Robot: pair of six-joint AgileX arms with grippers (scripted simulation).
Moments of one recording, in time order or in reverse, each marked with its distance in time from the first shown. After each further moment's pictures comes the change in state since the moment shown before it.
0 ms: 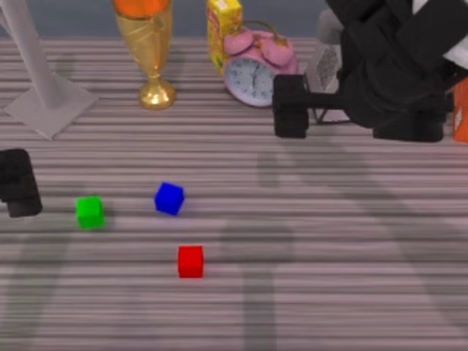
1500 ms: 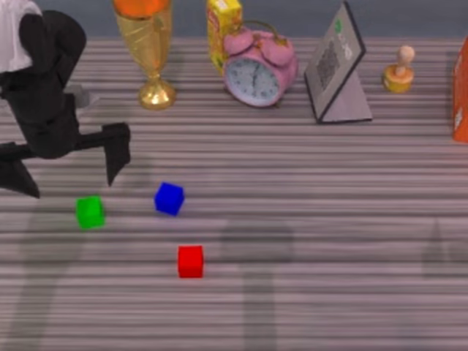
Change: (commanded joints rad) left arm -0.110 1.295 0.908 -0.641 0.000 -0.233; right arm -0.606 -1.697 -1.511 0.961 -0.119 -0.570
